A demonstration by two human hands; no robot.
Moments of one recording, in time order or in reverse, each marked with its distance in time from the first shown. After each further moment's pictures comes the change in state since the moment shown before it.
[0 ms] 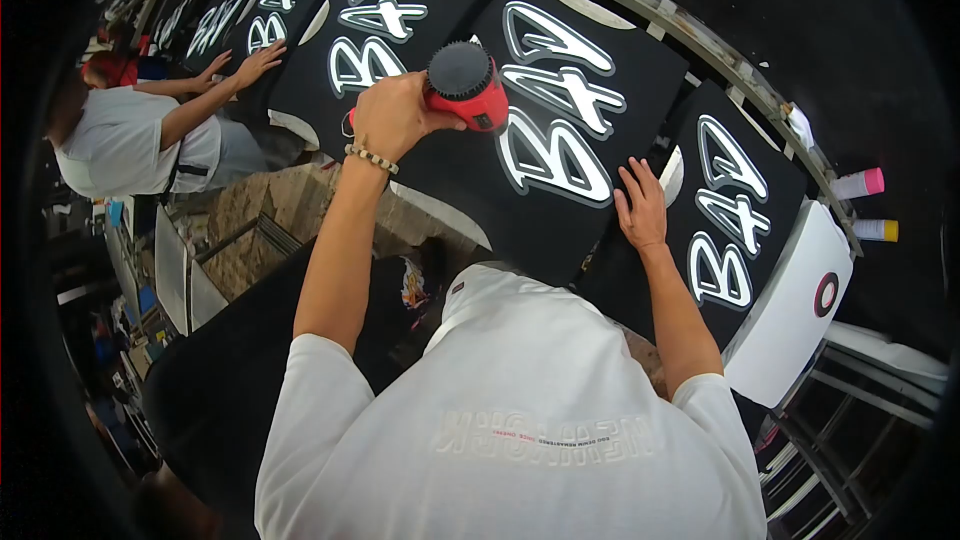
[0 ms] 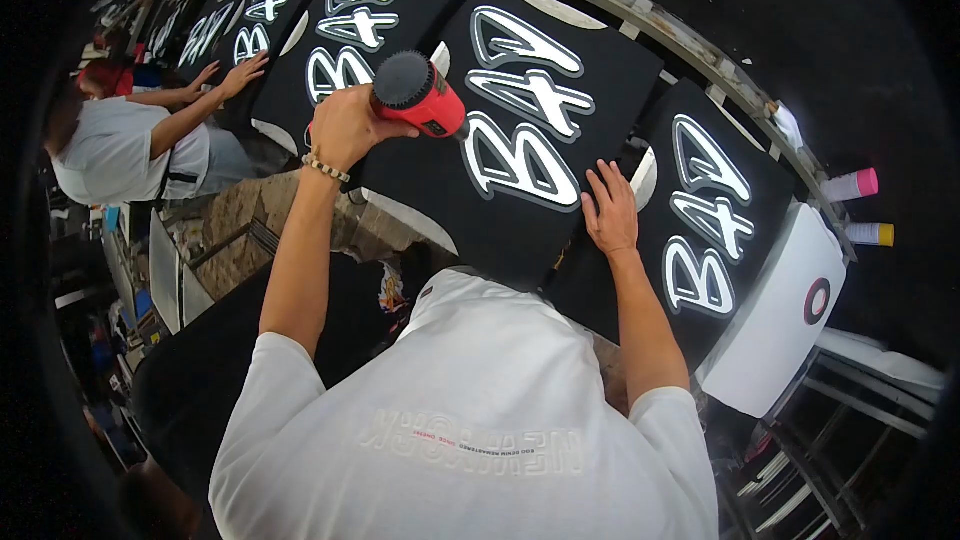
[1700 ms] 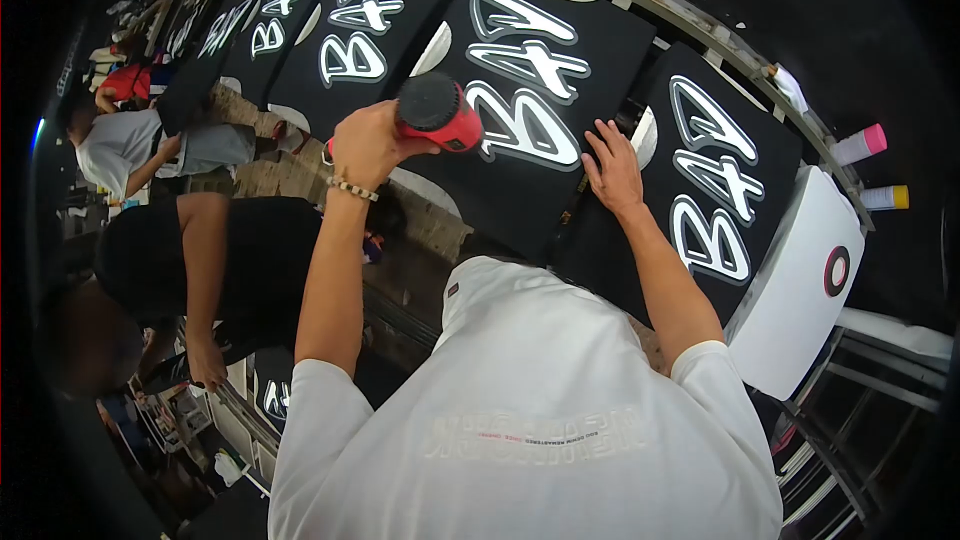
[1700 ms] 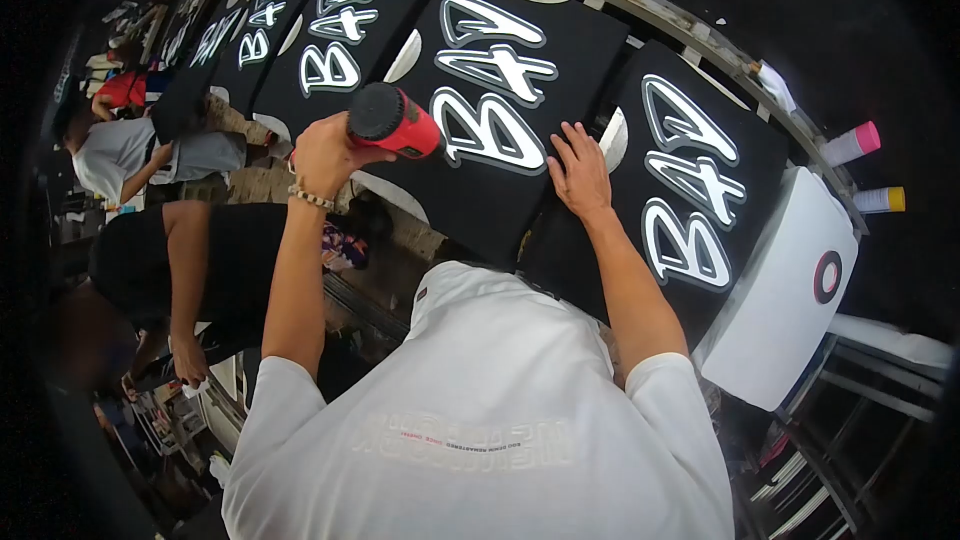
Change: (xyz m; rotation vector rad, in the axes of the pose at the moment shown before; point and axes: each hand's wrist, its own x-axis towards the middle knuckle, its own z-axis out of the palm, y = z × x) left_hand -0.080 0.066 0.009 0.018 0.029 0.022; right_hand -0.007 0.014 0.005 0.059 0.057 -0.084
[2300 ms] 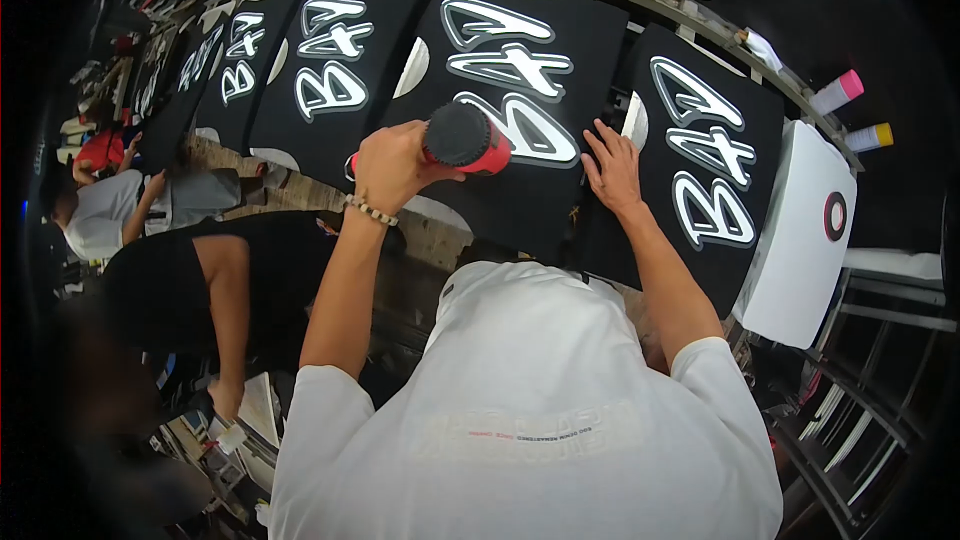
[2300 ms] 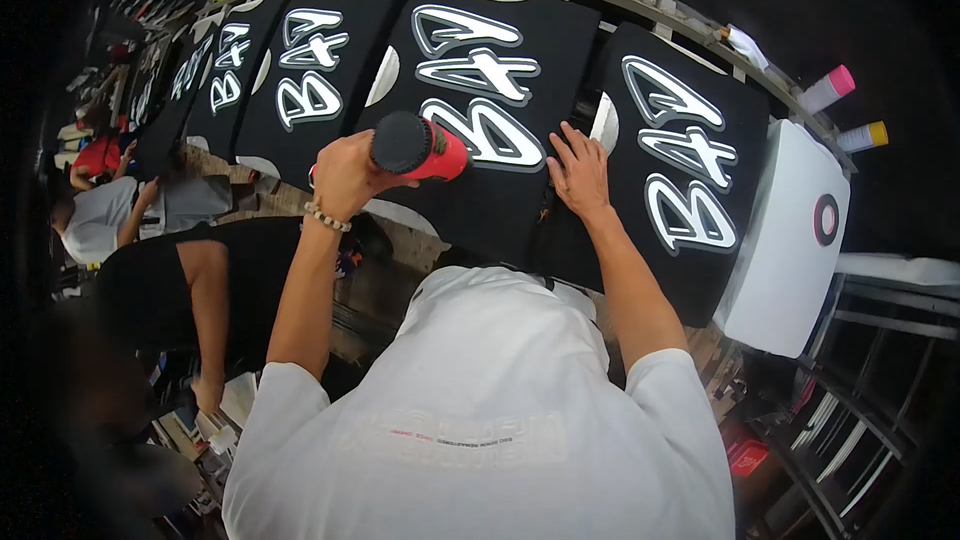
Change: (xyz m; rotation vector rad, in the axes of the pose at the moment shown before) left_hand 0.014 -0.001 0.013 -0.186 -0.028 0.298; right_hand -0.018 -0.020 0.003 -0.128 0.048 0.133
